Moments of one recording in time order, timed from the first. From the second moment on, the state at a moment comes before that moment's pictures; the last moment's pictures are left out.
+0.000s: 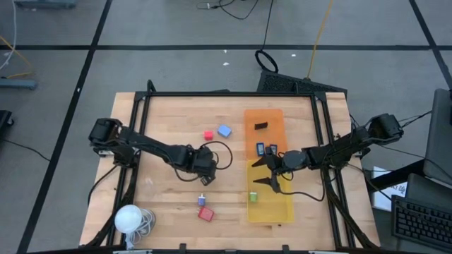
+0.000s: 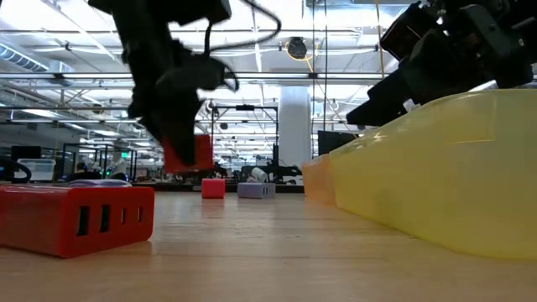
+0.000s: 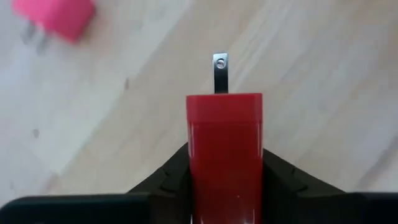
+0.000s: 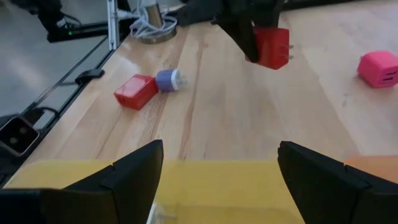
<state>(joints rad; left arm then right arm) -0.20 1.70 1.09 -0.68 -0.27 -0.81 0.23 1.34 0.37 0.64 0.05 0.22</state>
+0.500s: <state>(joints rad) -0.17 1.62 1.09 -0.19 -0.22 -0.14 0.11 1.34 0.37 0.80 0.06 0.20</state>
